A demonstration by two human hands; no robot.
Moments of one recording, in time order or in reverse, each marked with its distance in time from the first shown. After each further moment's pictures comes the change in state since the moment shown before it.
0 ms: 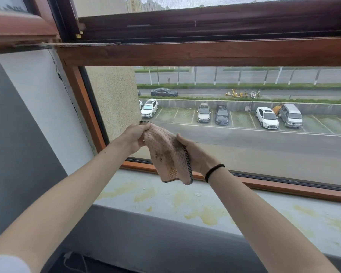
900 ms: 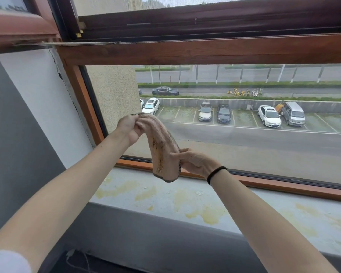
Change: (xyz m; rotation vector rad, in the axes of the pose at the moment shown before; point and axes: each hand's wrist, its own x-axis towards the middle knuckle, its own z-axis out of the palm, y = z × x) left_hand 0.018 0.015 -0.011 -0.438 0.020 0.022; right_hand 0.006 0.018 -0.016 -0.147 -0.073 -0.032
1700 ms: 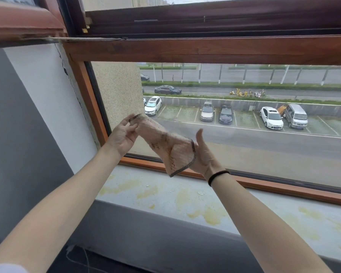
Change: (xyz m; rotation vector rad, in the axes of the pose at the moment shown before) left_hand 0.000 -0.013 -0.054 -0.213 -0.180 0.122; right_hand 0.000 -0.003 0.005 0.525 -0.277 -0.112
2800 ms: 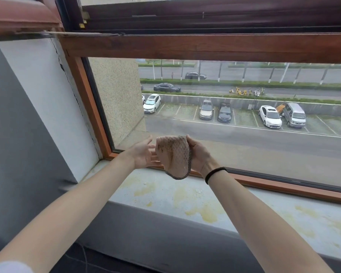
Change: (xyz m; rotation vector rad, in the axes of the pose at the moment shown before) left_hand -0.017 -0.057 0.008 0.506 -0.004 -0.613; right_hand 0.001 0.001 0.006 0.046 0.384 -0.035
